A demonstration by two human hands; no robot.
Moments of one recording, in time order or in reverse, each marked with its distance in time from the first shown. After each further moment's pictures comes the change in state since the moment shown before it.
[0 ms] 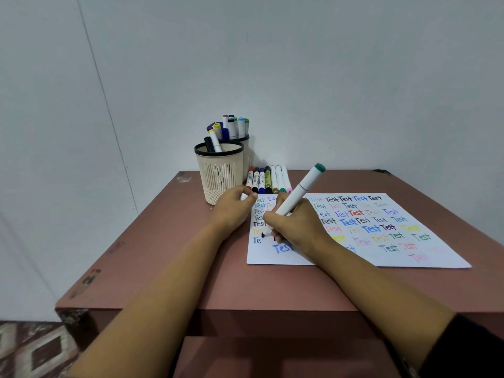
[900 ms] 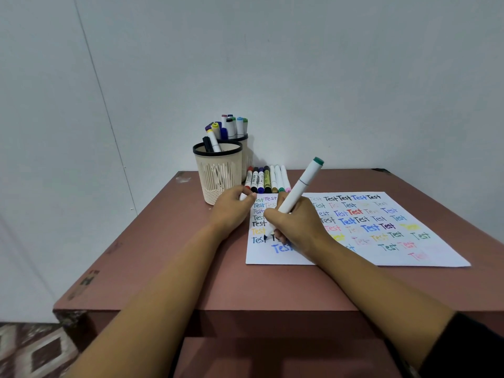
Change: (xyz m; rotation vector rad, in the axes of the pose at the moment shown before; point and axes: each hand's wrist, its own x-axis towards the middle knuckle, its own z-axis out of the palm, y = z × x) left_hand 0.000 -0.001 0.000 0.015 -0.001 0.002; right_hand 0.004 0.004 0.000 0.013 0.052 0.005
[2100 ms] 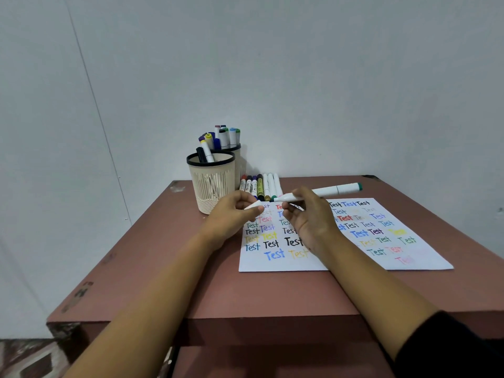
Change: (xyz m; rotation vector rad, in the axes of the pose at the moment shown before) left_hand -0.013 0.017 -0.005 -0.293 -0.184 0.046; right_hand 0.015 -0.014 -0.027 0.760 0.215 0.226
